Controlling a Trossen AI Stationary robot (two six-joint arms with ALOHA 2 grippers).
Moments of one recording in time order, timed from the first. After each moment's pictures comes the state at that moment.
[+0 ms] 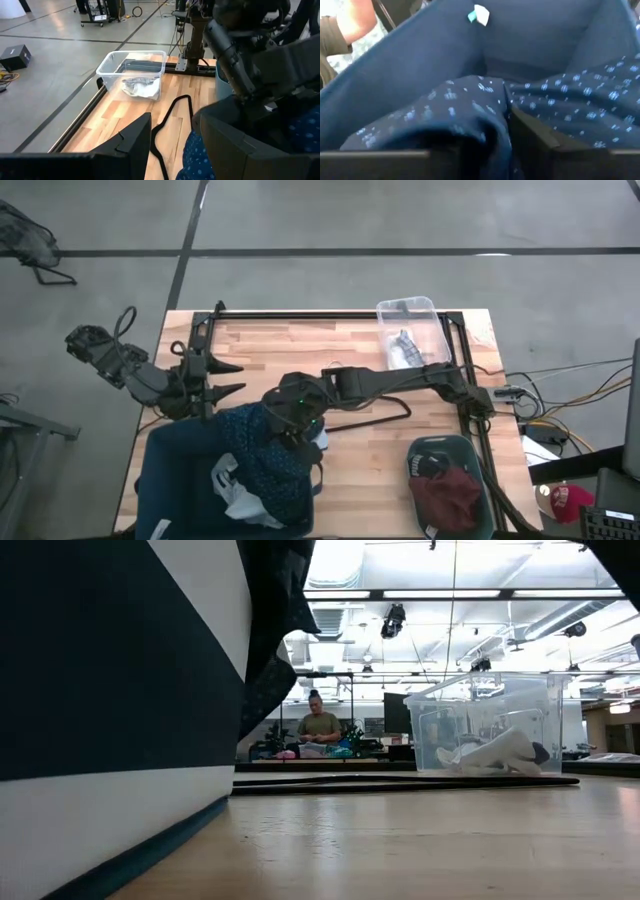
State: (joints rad) left arm -0.55 0.85 1.25 -0.80 -0.75 -0.30; right arm 0.16 2.21 2.30 -0.62 -0.45 -0.06
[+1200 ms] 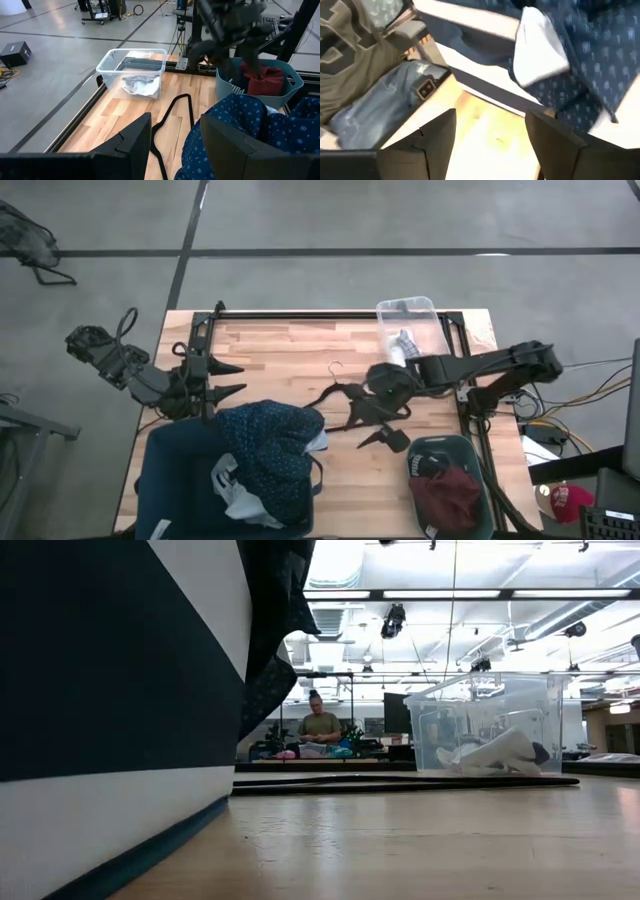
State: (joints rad) left arm -0.55 0.85 1.24 -0.80 -0.75 -0.32; right arm 0.16 1.46 1.34 -0.54 -0.45 -0.19
